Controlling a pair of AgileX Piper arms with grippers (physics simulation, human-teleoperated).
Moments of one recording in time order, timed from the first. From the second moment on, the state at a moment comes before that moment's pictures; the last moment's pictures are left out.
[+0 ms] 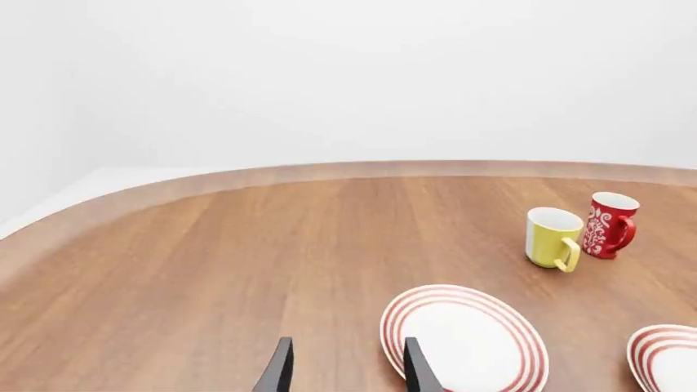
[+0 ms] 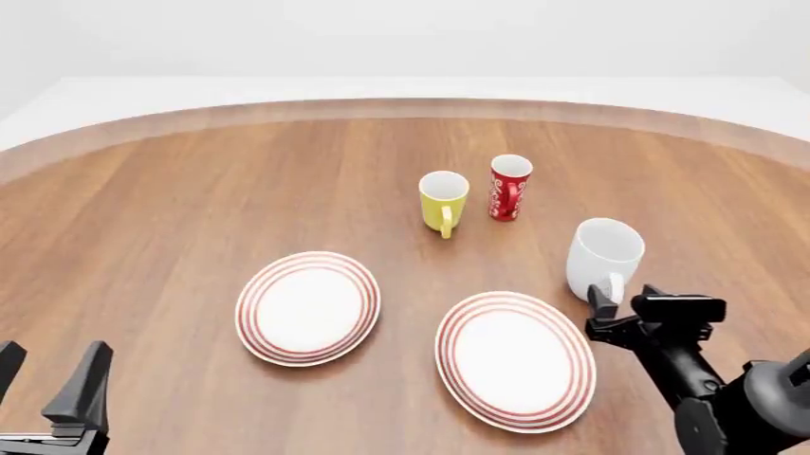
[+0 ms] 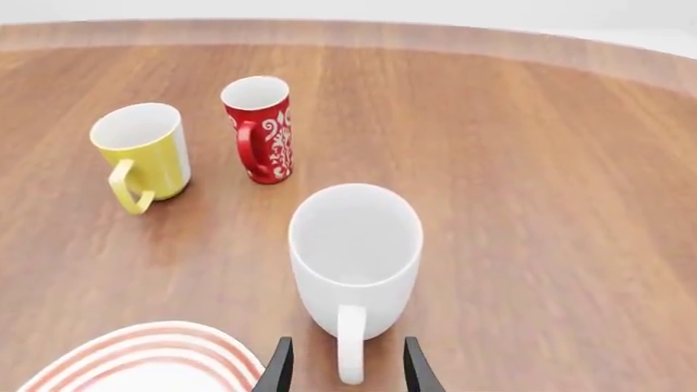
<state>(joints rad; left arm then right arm) 0.00 0.01 0.00 0.00 0.00 0.01 1.81 -0.26 -1.20 0.00</state>
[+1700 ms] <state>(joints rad) 0.00 0.01 0.00 0.00 0.00 0.15 1.34 -0.23 -0.90 -0.04</state>
